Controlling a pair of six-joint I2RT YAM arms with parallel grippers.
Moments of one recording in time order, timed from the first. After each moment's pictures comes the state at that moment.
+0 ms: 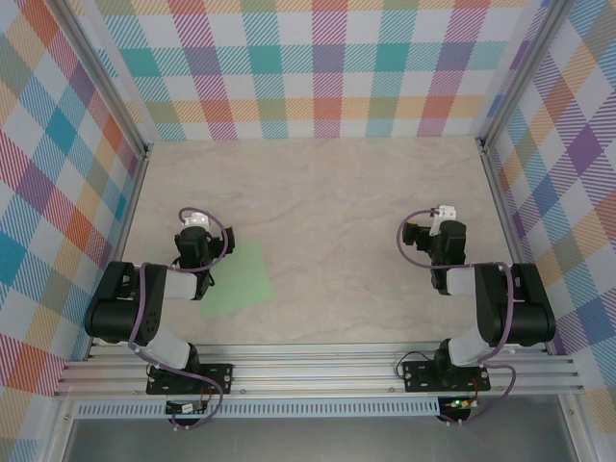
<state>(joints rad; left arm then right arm) -0.08 1.56 0.39 0.71 -0.20 -0.11 0.02 1.52 0.39 0.69 0.02 0.09</state>
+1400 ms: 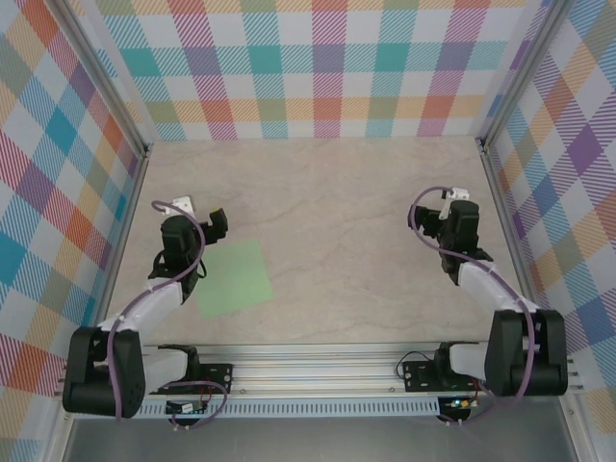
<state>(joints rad) -0.08 1.12 0.51 0.24 -0.19 -0.27 0.02 1.20 0.62 0.08 -0.01 0.21</state>
